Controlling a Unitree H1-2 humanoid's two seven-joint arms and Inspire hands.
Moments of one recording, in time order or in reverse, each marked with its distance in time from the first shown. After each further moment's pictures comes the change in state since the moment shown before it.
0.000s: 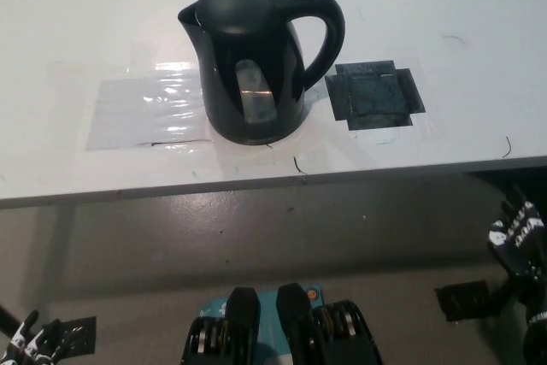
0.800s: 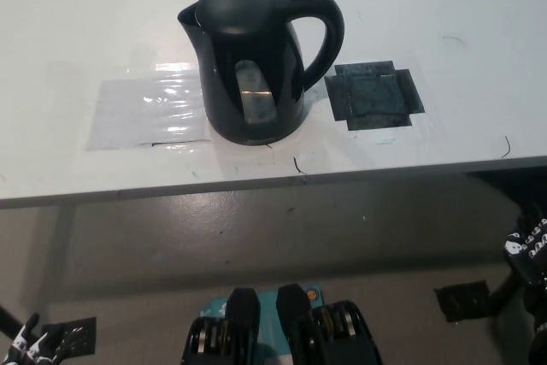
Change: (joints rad) left_arm 0.000 -0.001 -0.001 0.033 -0.006 -0.013 -0.001; right_arm -0.031 0.000 -0.061 0.146 0.039 -0.066 0.020
